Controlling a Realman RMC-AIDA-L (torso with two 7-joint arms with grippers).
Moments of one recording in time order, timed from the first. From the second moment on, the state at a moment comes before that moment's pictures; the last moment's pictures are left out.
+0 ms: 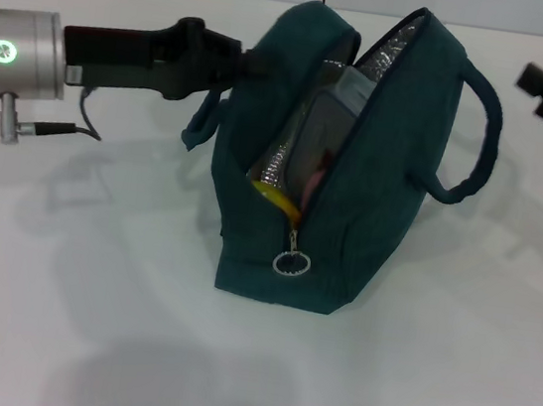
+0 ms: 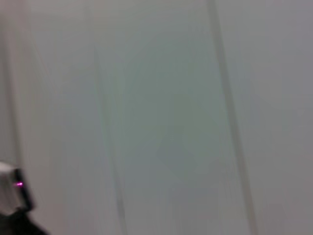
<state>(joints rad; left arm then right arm) -0.68 -1.97 0.82 0.51 1.75 1.52 -2.35 0.37 2.01 -1.03 -0.69 -1.23 -1.38 1.18</state>
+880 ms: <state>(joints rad) -0.66 -1.96 0.81 0.44 1.60 1.55 -2.34 0.49 2.01 -1.02 -0.65 -1.64 -1.77 1.33</state>
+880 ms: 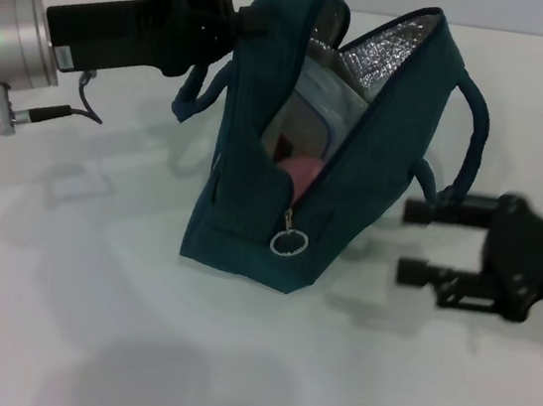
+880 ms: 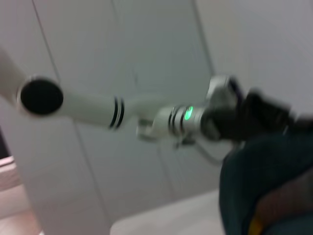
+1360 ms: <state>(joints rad) -0.66 -1.97 0.82 0.43 1.60 1.54 -2.32 0.65 2.03 -1.10 -0.47 -1.72 -1.60 1.31</state>
